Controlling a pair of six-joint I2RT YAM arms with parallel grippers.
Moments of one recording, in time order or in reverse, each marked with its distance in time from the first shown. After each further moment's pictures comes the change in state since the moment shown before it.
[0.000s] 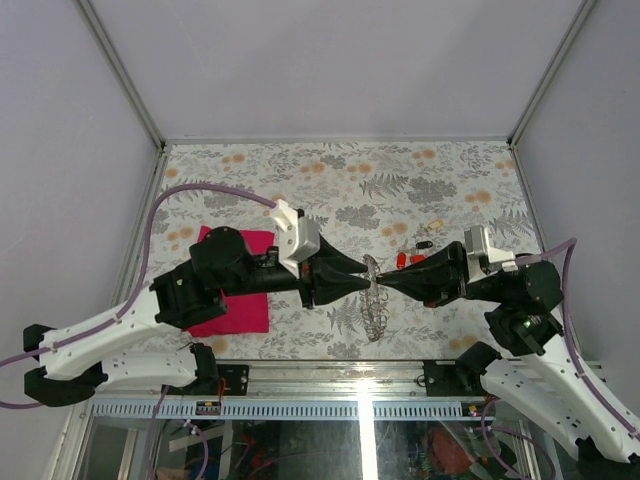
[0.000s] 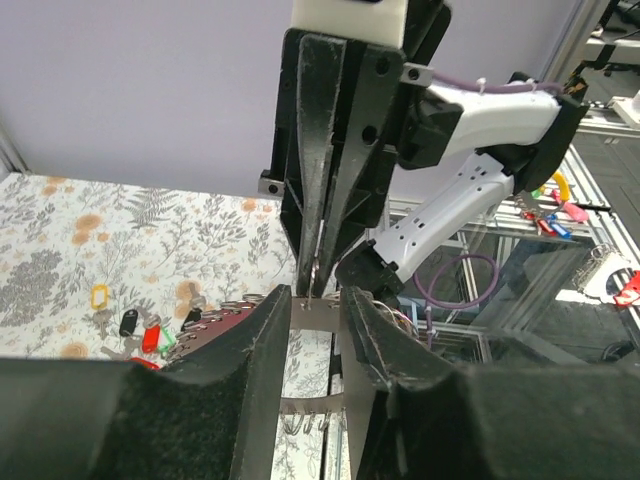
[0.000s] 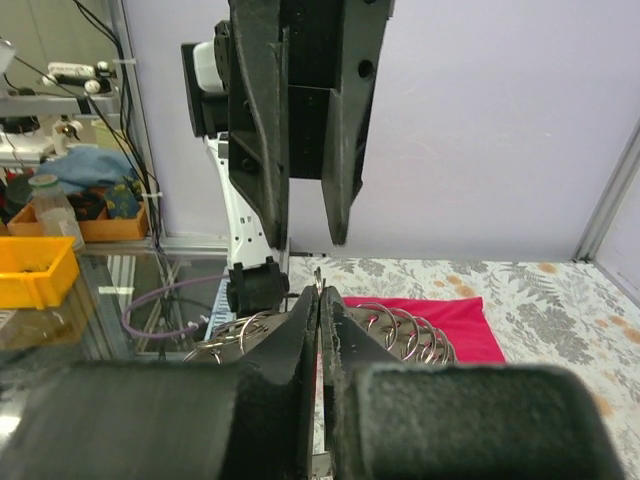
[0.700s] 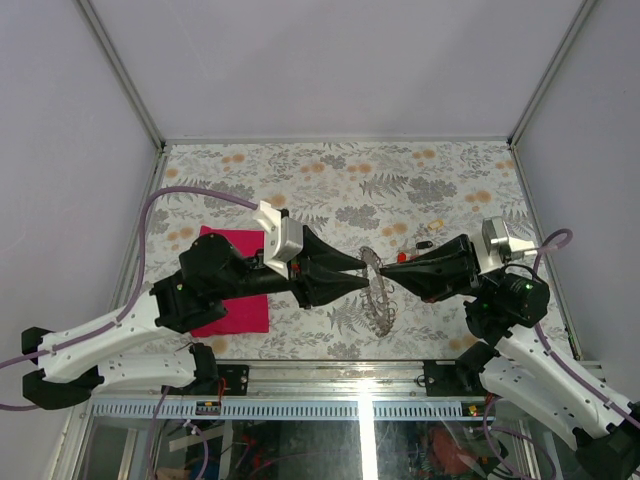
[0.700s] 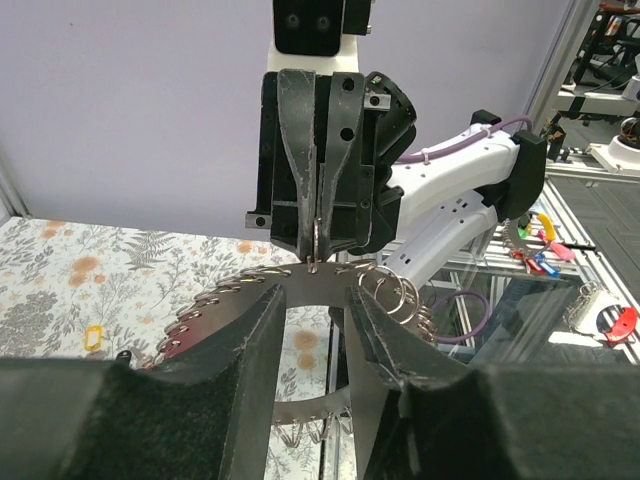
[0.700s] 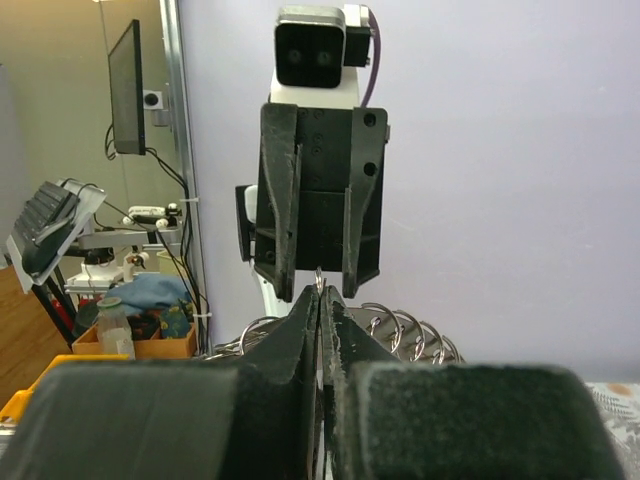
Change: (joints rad) left arm 0.000 -0.060 -0.086 0.166 -0.009 -0.038; right arm 0.000 0.113 -0.190 0.758 0.112 0.446
